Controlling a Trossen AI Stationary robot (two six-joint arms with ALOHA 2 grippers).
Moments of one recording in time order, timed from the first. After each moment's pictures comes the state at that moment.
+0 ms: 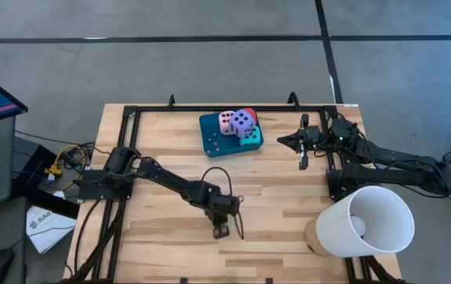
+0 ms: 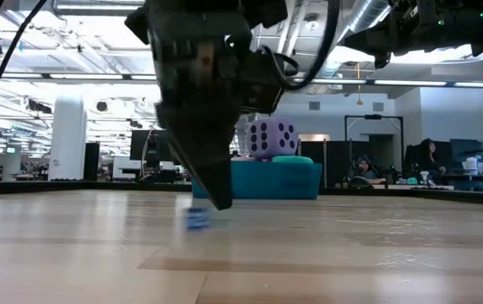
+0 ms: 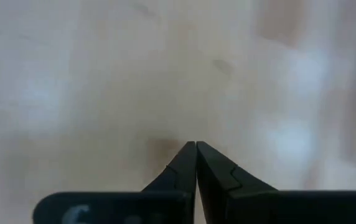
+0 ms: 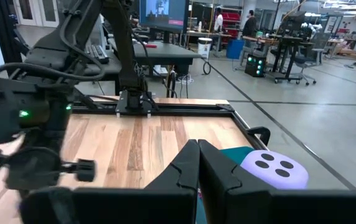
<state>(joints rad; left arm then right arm) -0.26 2.04 1.34 -0.44 0.11 -0.51 -0.39 0.67 0.44 0.17 -0.26 -0.10</state>
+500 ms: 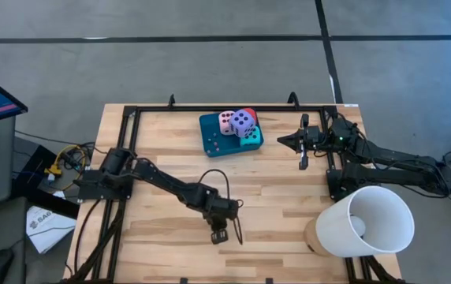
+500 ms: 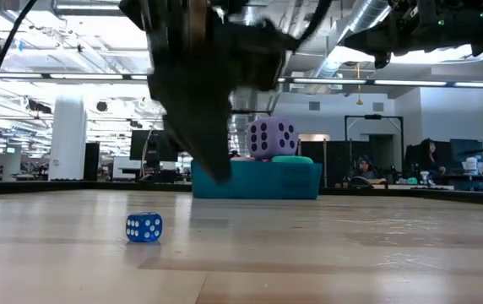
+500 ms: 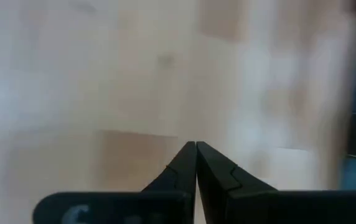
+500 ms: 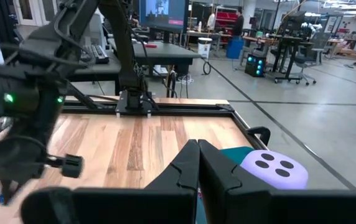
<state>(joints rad) -0.31 2.01 1.34 -0.43 0.18 -0.55 -0.39 0.67 0.44 0.17 -0.26 -0.10</state>
